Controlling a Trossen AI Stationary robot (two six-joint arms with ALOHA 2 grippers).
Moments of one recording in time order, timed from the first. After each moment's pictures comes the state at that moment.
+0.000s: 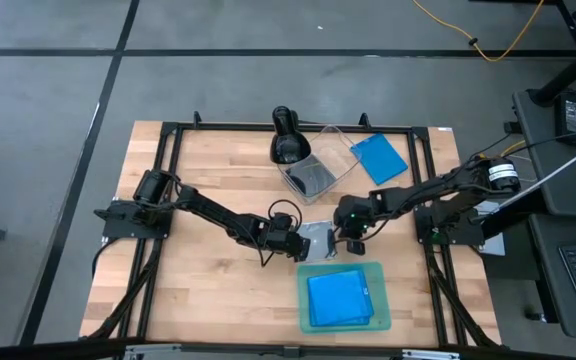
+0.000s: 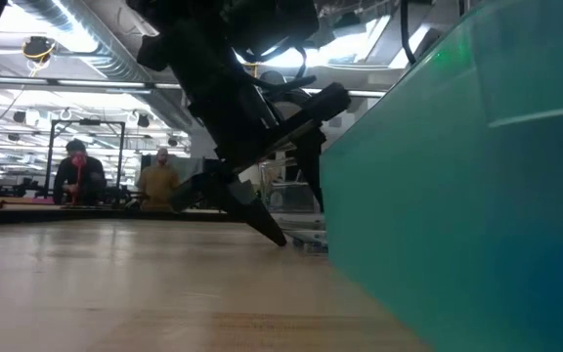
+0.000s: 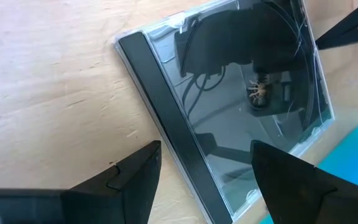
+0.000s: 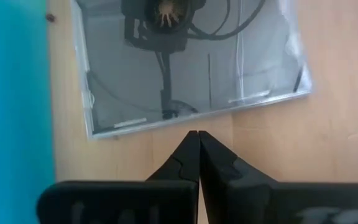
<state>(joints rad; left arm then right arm) -0.22 2.00 1.19 -0.17 -0.26 -1.49 0.02 1.51 0.58 -0.14 -0.20 0.18</state>
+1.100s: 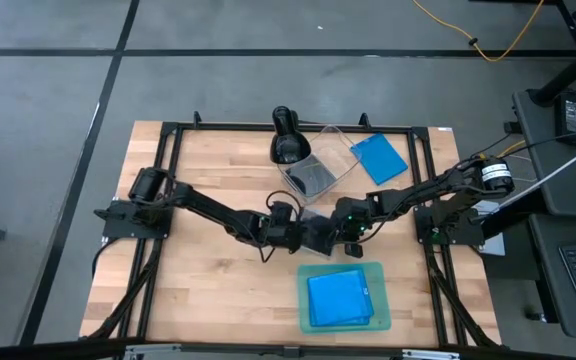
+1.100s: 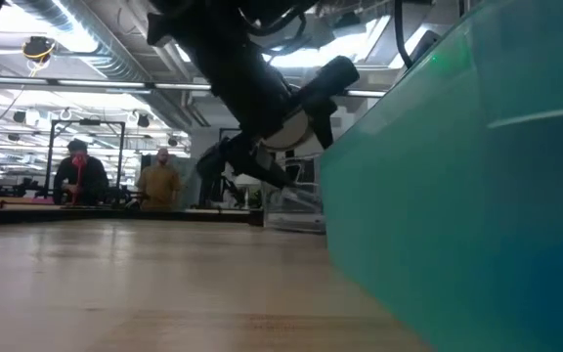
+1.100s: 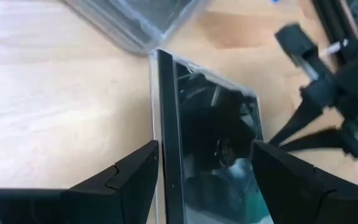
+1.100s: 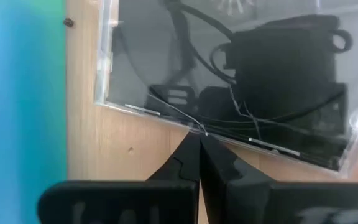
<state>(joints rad) -0.23 1.95 1.23 -0.13 -0.57 -1.40 0.05 1.59 0.59 -0.06 -0.24 0.18</state>
